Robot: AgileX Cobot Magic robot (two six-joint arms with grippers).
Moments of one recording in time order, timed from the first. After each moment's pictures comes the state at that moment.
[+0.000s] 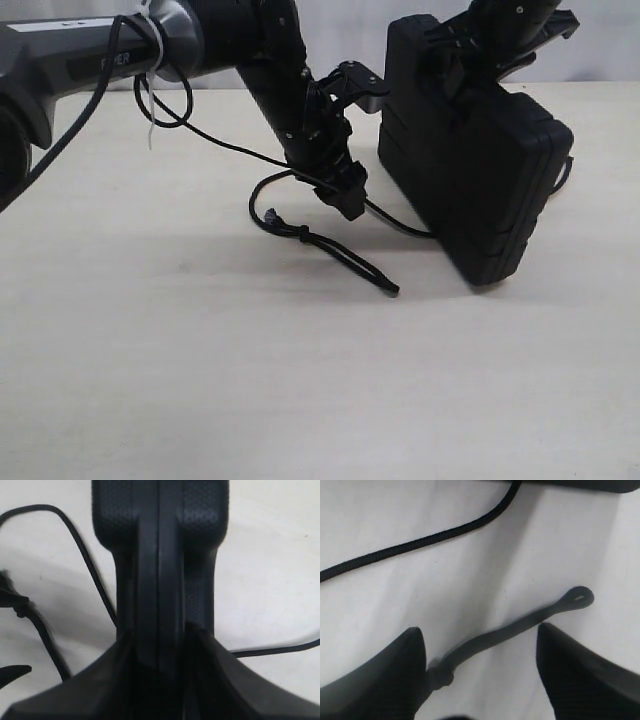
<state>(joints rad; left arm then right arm) -0.56 2.31 -1.94 -0.37 1.05 0.66 0.19 2.02 -1.94 0.04 1.22 -0.08</state>
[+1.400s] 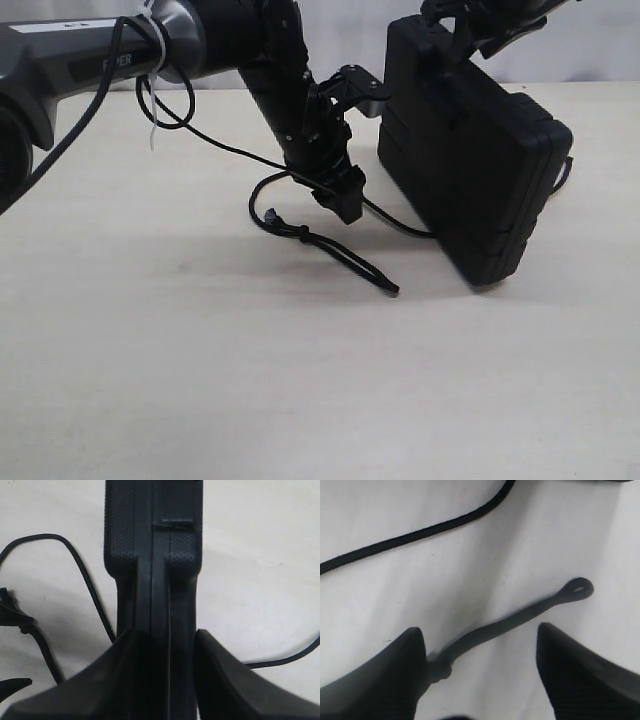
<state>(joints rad) -0.57 2.31 -1.94 -0.35 1.07 0.66 0.19 2.00 -2.00 0.03 1.22 -0.08</state>
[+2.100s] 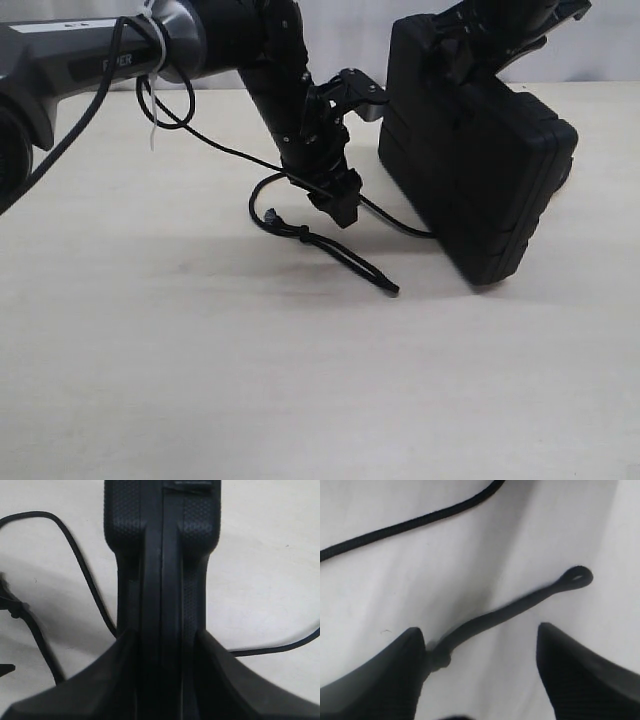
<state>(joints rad) -0.57 2.31 -1.94 -0.32 1.10 0.66 0.19 1.99 -1.94 0.02 1.22 -0.09</state>
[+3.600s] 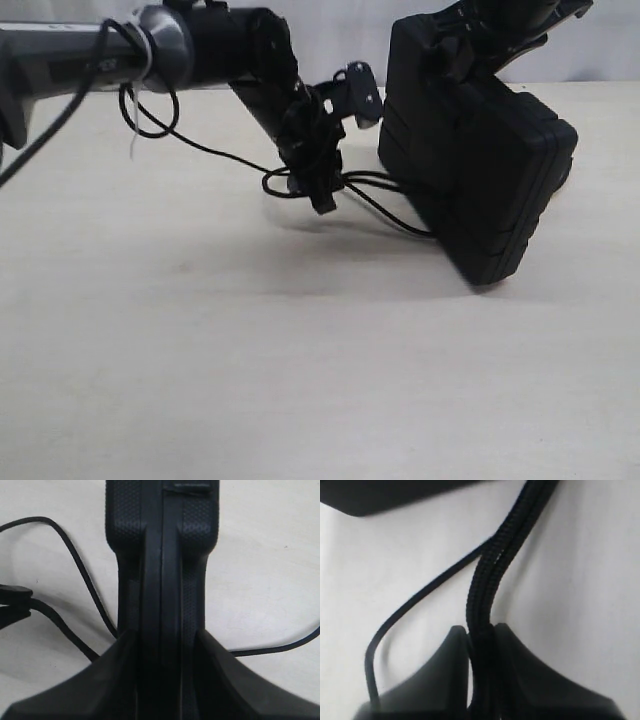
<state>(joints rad) -0.57 2.26 -1.81 -0.29 0.81 0.98 0.19 1.99 -1.94 0.02 1.22 -0.09</state>
